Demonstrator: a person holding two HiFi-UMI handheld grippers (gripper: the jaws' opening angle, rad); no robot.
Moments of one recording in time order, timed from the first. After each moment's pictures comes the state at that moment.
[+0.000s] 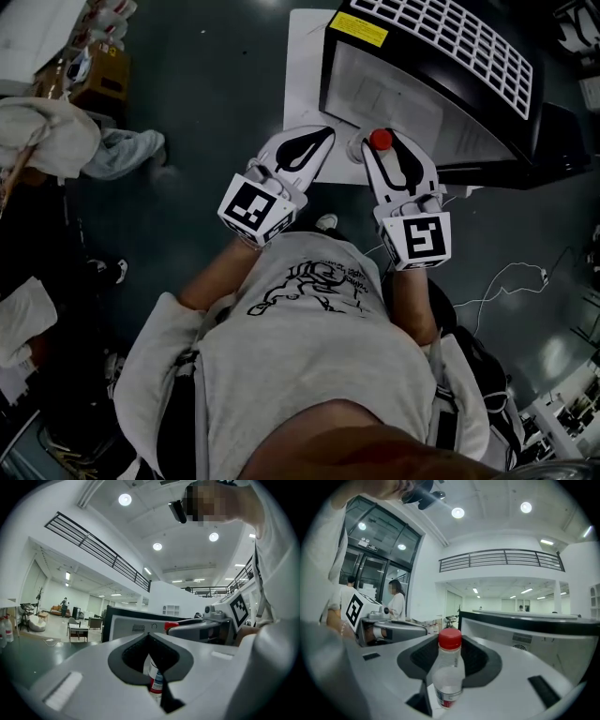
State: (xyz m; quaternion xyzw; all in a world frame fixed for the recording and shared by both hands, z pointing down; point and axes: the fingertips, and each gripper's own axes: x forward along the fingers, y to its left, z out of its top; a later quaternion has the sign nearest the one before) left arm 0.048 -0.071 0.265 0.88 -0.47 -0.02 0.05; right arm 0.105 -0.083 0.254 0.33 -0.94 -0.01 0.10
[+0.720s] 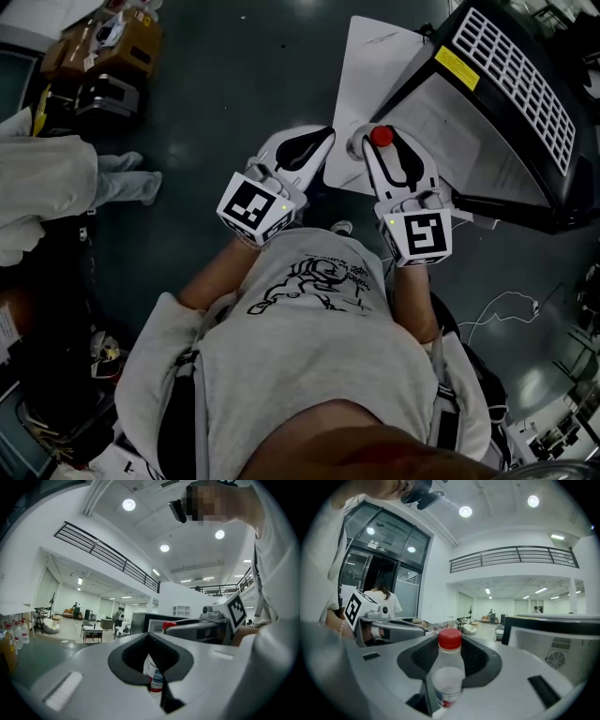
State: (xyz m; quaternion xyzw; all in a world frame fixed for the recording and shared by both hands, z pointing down) left arm -0.090 -0.039 0.265 0.85 -0.52 -0.02 0.05; right arm -0.036 -0.064 0.255 0.26 -0.96 -0.02 0.09
